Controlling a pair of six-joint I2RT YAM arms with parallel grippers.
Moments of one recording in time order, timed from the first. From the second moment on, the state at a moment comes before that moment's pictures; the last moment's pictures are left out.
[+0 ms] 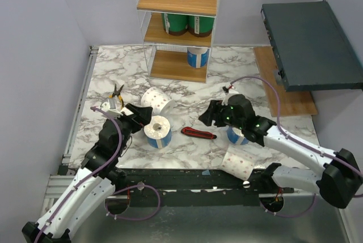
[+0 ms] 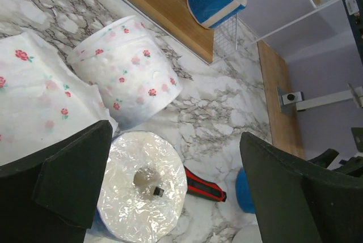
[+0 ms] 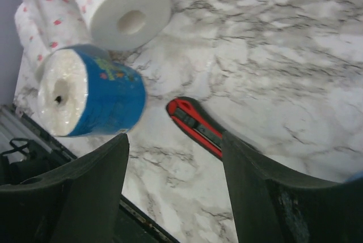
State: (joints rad) left arm -0.53 0.45 0.46 -0.23 -0.31 -0.88; right arm 0.67 1.07 0.63 -0.08 -0.05 0.62
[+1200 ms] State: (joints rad) left arm -0.52 0.24 0.37 -0.36 -0.39 -0.84; right arm 0.99 1.72 1.21 -0.21 0.00 0.56
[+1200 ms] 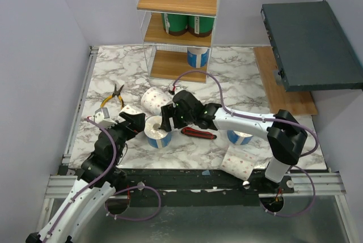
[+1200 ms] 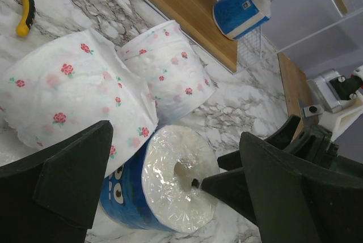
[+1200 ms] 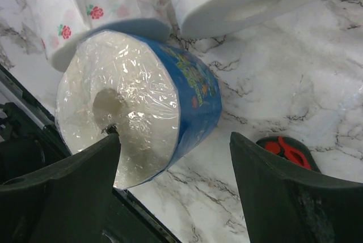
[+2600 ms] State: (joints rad) left arm -0.52 0.21 0.30 -0.36 -0.38 -0.91; right arm 1.03 1.79 1.34 -0.37 0.10 0.52
